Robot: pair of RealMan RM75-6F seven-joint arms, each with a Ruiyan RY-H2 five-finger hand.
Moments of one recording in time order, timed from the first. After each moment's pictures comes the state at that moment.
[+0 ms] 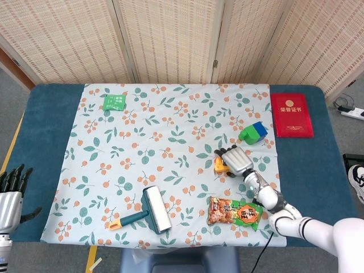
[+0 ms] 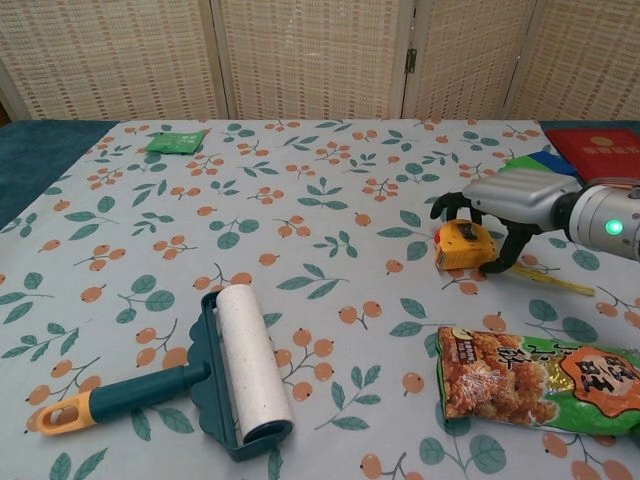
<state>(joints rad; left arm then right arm) -0.09 -1.11 -0.07 -1.70 1.41 1.50 0.26 0.75 -1.61 0.12 -1.09 -1.33 0.74 -0.20</state>
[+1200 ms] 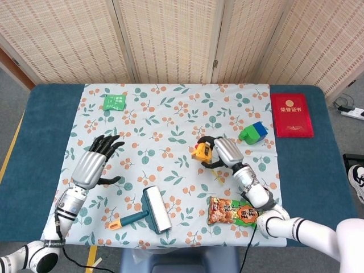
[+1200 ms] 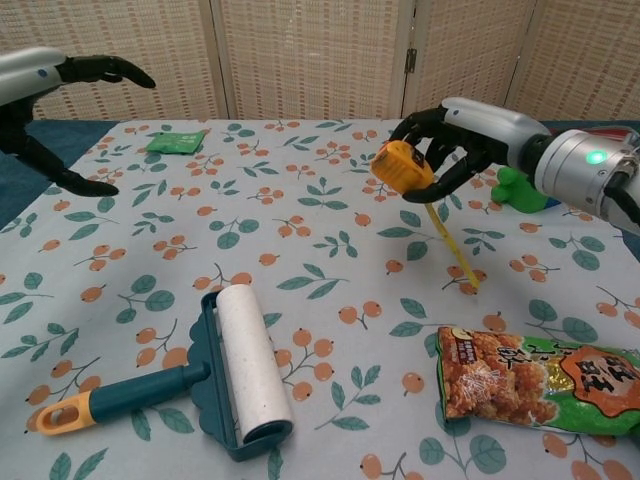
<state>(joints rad) -0.51 -1.34 -0.24 -1.70 1.39 1.13 0.19 0.75 -1.62 0.27 -1.26 -1.29 0.88 0.25</state>
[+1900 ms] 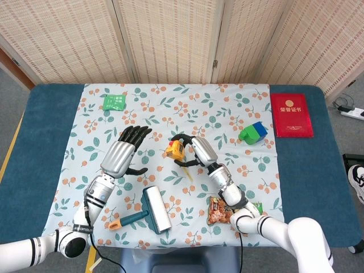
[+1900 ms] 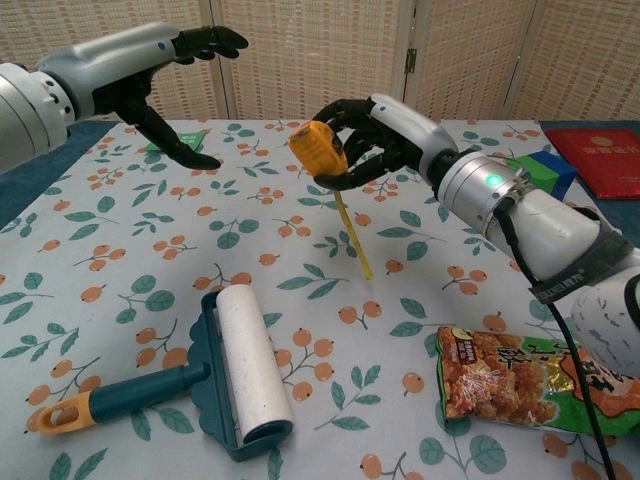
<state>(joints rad) -0.69 -1.47 -0.32 -1.70 1.21 1.07 0.31 0.88 -1.95 0.29 -0.85 -1.45 1.03 0.68</state>
